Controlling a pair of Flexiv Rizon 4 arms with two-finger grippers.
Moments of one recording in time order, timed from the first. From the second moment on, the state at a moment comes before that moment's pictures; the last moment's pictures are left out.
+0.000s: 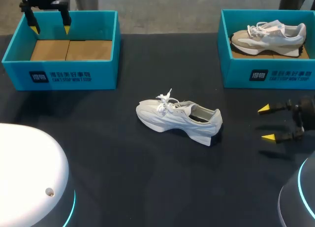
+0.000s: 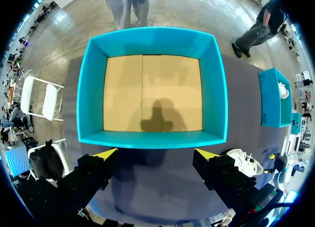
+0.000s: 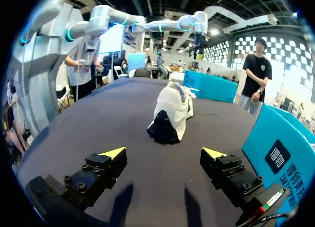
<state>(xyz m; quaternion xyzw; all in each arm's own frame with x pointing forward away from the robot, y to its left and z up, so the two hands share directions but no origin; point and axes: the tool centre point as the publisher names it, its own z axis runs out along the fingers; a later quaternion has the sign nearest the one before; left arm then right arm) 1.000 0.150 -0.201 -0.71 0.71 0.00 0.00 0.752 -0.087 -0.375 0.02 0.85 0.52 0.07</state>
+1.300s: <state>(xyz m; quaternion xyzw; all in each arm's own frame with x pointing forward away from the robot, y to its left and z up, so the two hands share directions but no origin) 1.000 0.150 -0.201 -0.71 0.71 0.00 0.00 0.749 0.014 -0.391 0.21 0.83 0.48 0.20</state>
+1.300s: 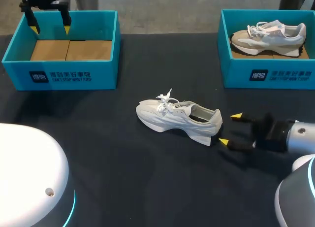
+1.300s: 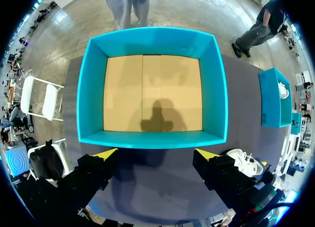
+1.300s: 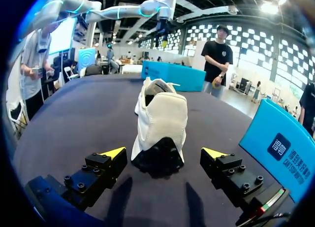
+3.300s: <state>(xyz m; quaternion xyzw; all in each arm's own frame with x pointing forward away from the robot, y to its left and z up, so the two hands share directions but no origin) 1.000 0.150 -0.201 -0.71 0.71 0.00 0.00 0.775 0.060 -0.416 0.15 0.84 0.51 0.11</state>
